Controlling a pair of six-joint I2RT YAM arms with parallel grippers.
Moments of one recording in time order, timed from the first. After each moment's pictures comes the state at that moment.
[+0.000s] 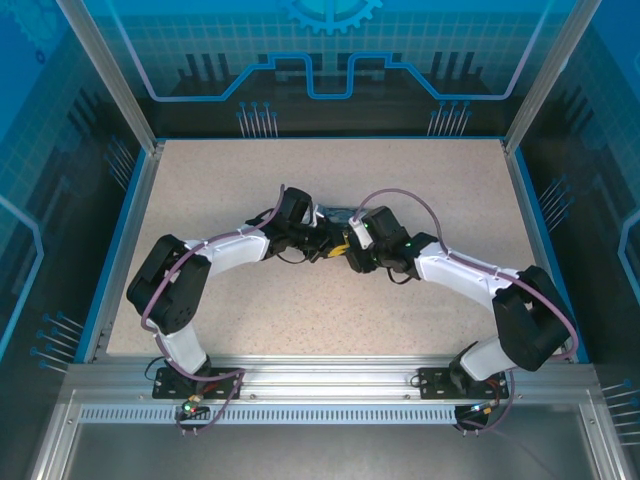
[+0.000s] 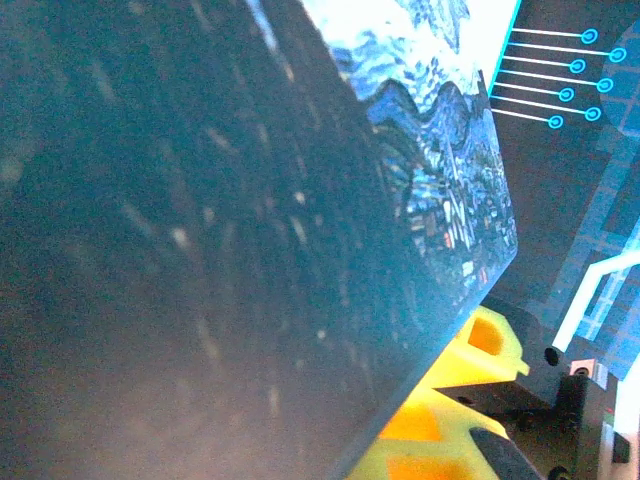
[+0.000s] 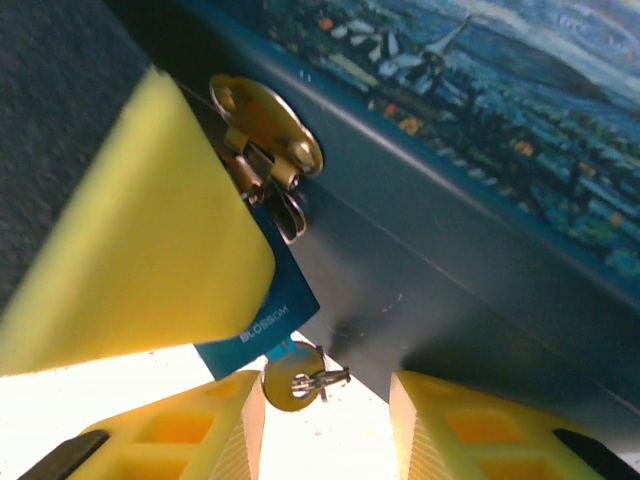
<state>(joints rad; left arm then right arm) -0.54 1.75 1.05 -0.04 0.65 -1.17 0.62 1.48 0.90 -0.35 -0.03 0.09</state>
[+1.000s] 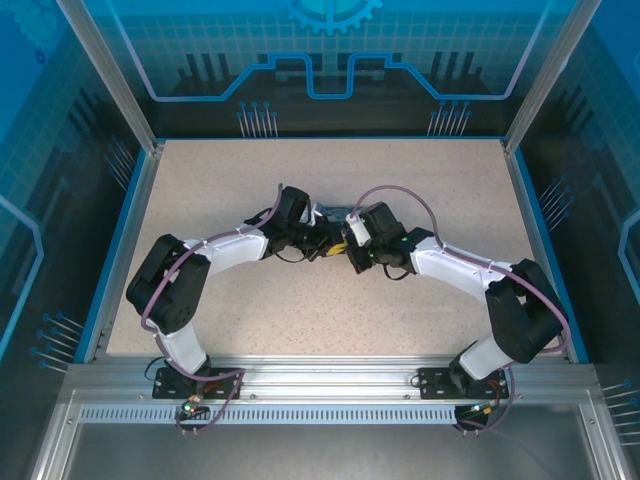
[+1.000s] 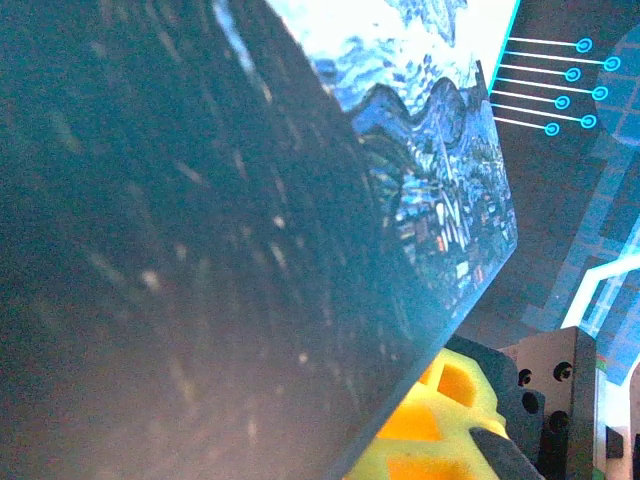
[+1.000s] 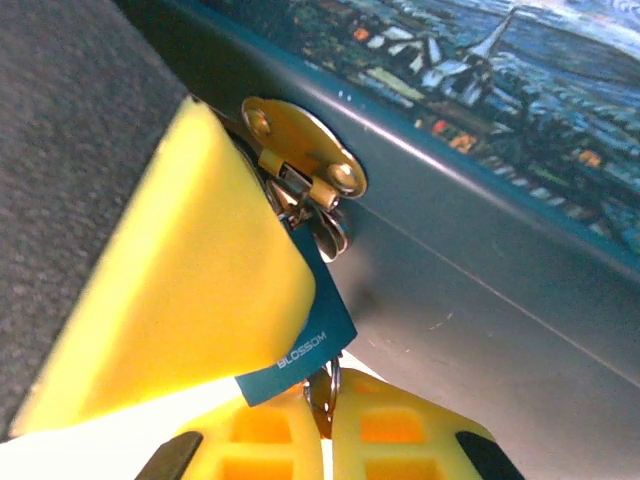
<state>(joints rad) -0.53 1.75 1.05 -0.04 0.65 -1.16 0.61 1.53 0.94 -0.36 -0.12 0.11</state>
